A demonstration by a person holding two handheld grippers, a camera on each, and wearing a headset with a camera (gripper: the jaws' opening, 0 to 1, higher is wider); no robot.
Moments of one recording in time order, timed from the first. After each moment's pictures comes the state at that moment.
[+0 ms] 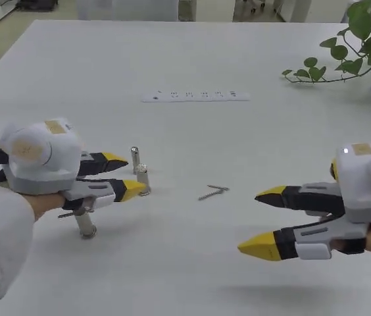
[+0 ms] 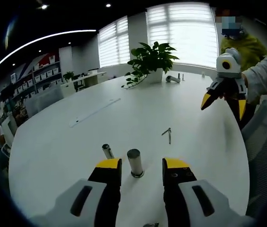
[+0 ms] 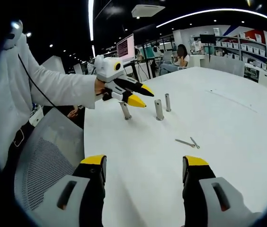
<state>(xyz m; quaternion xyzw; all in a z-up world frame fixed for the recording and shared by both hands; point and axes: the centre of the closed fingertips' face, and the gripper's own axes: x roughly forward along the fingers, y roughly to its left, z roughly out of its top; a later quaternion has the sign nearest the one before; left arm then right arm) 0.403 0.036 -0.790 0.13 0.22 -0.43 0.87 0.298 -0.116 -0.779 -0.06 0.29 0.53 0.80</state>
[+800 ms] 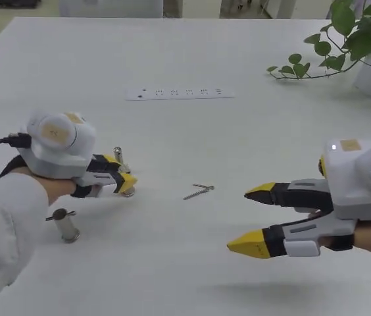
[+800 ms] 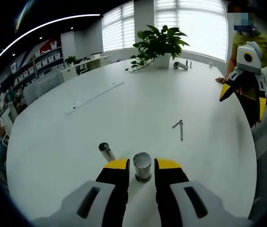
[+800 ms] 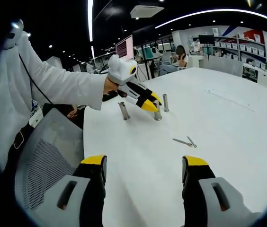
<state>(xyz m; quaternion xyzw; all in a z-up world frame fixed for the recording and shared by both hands) 0.427 0.024 -0.822 0.15 0.29 -0.40 0.85 0.300 -0.123 -0.778 -0.06 0.29 0.52 0.80</state>
